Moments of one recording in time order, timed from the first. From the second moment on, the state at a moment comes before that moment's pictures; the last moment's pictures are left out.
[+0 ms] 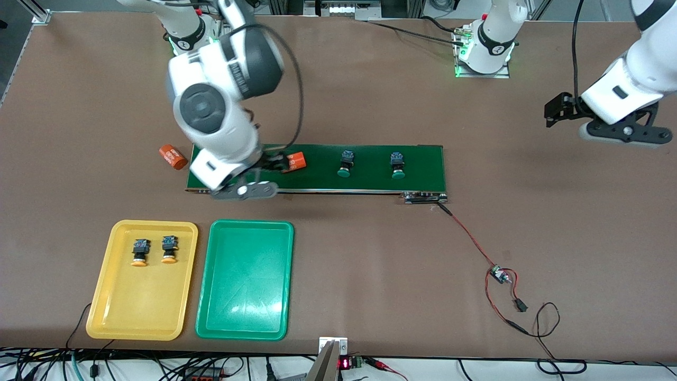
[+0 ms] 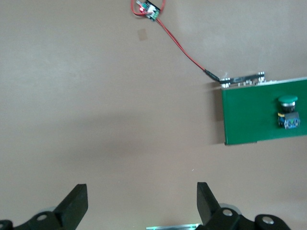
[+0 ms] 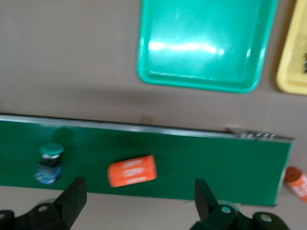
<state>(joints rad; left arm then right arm) 0.00 -0.03 -0.10 -1.68 0.07 1.54 0.01 0.92 0.53 -0.48 -1.30 0.27 1.68 0.37</state>
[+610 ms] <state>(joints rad) 0.00 -0.01 -0.10 -1.62 0.07 1.59 -0.05 1.04 0.59 -0.48 -1.33 0.26 1.69 0.55</state>
